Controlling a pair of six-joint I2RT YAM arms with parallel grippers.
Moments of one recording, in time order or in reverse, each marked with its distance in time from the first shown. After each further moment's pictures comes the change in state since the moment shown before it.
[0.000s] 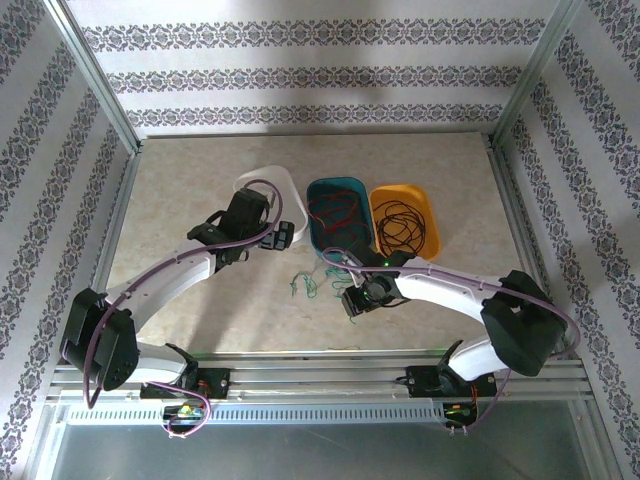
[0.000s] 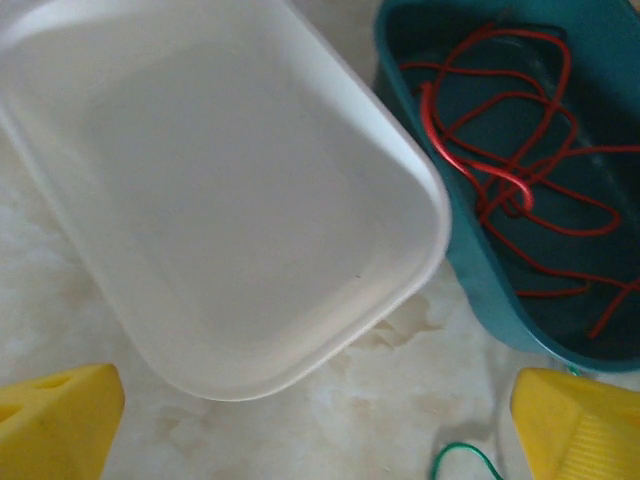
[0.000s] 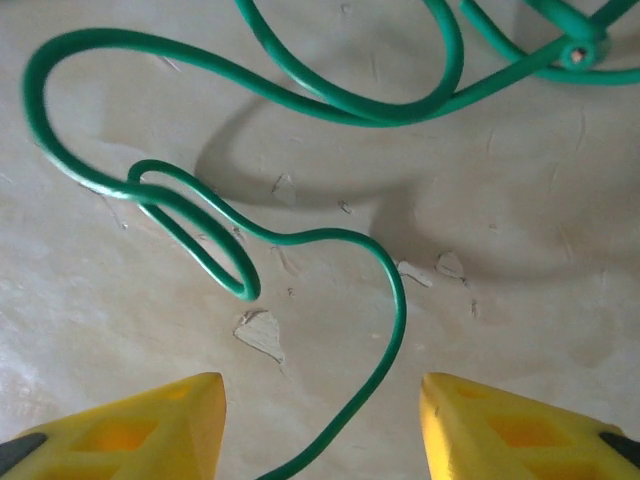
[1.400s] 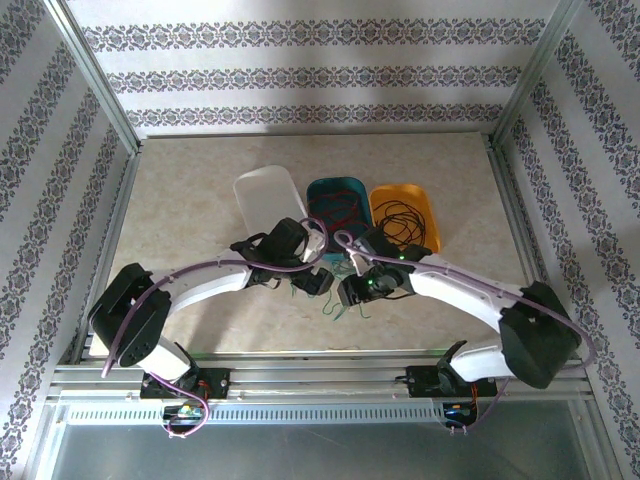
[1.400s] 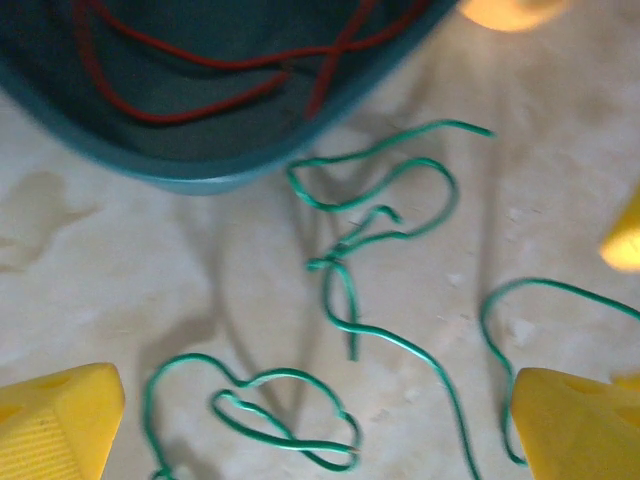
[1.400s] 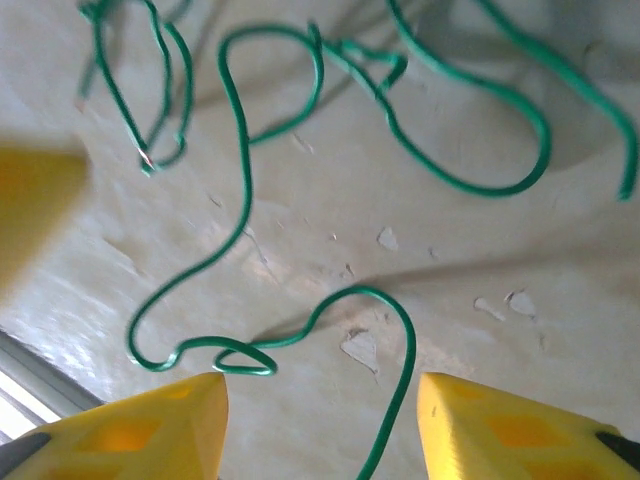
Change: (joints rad) left arm -0.209 0.165 -0.072 0.115 0.250 0.062; right arm -0.072 -0.074 0.012 0.040 -0.184 -0.012
